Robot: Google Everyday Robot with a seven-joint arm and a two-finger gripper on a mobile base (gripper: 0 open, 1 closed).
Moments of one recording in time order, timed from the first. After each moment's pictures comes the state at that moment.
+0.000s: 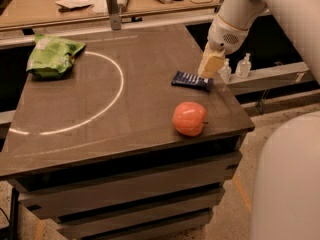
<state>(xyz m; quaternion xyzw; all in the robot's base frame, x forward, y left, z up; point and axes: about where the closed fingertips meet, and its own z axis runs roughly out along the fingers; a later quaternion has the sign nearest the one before) 0.633 -0.135 0.879 -0.66 0.74 0.09 0.12</state>
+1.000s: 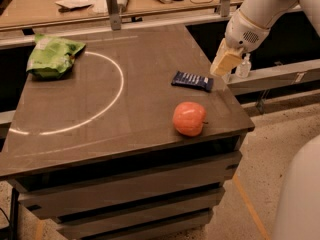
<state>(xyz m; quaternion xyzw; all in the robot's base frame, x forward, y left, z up) 0.617 -0.162 0.897 -0.64 0.74 0.10 0.15</state>
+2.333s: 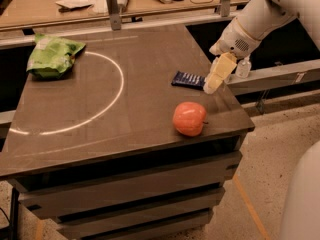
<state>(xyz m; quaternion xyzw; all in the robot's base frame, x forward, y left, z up) 0.639 -0.145 0.880 -0.59 0.77 0.14 0.21</state>
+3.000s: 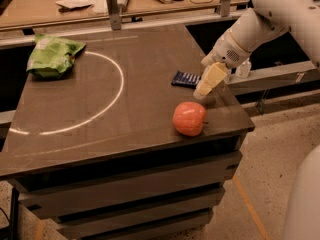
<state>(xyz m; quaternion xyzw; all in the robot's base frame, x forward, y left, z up) 0.642 -0.128 0.851 -0.57 0.77 0.17 0.22</state>
